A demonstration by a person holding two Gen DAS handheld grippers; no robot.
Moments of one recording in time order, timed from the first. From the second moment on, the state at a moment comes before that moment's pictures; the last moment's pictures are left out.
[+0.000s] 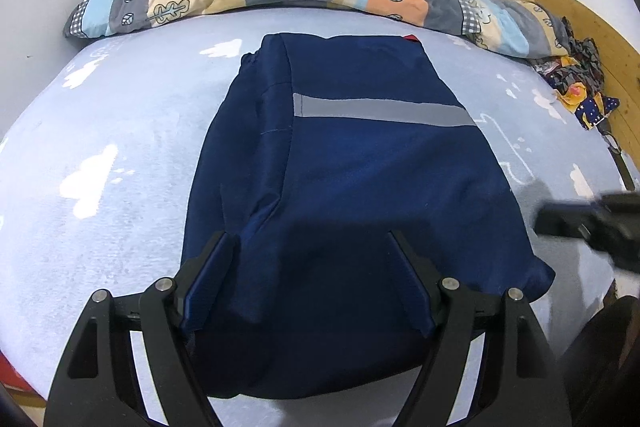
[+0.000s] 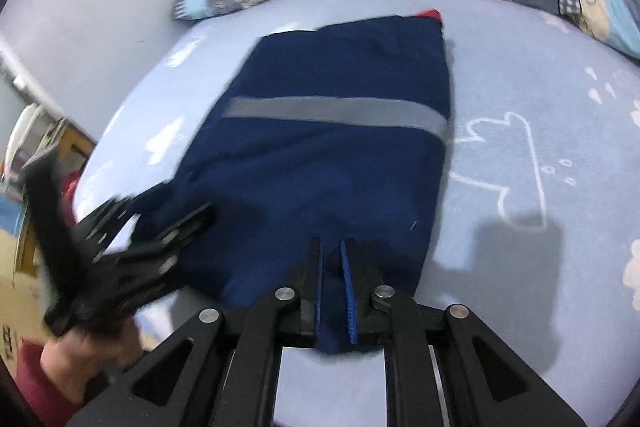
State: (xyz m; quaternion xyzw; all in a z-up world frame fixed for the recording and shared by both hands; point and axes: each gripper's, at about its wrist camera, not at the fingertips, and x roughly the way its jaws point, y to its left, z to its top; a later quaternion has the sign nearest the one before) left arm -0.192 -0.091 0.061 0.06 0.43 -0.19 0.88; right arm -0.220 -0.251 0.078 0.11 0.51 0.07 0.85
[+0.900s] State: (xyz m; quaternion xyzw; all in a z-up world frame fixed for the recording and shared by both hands) left arm -0.197 -0.095 0.059 0.09 0.42 -0.18 0.88; right arm -0.199 -0.248 0.057 0.09 0.53 0.04 0.84
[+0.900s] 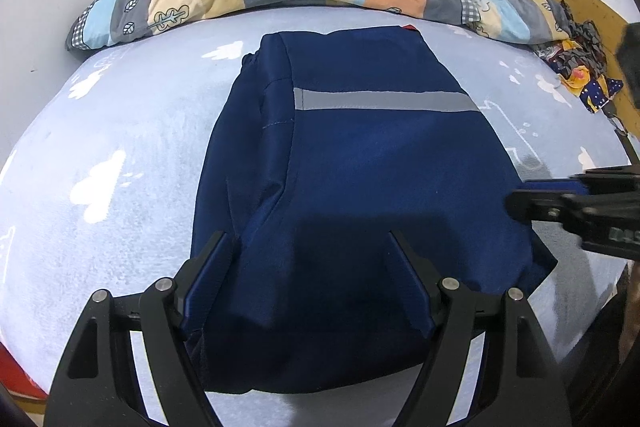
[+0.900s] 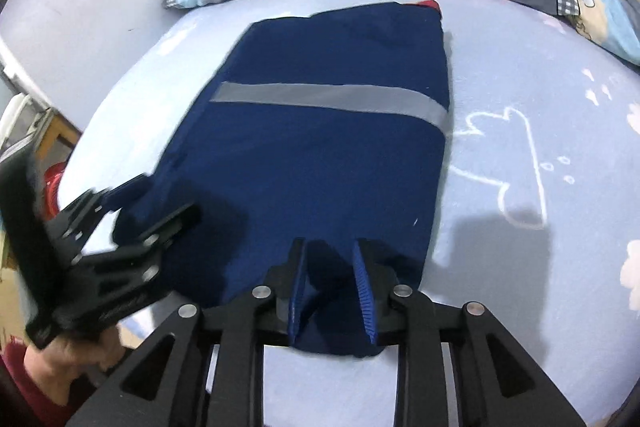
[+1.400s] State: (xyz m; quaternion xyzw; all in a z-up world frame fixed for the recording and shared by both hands) left arm -0.172 -0.049 0.080 -0.04 0.43 -0.20 0.88; right arm -0.200 -0.291 0.055 0.18 0.48 0.10 0.85
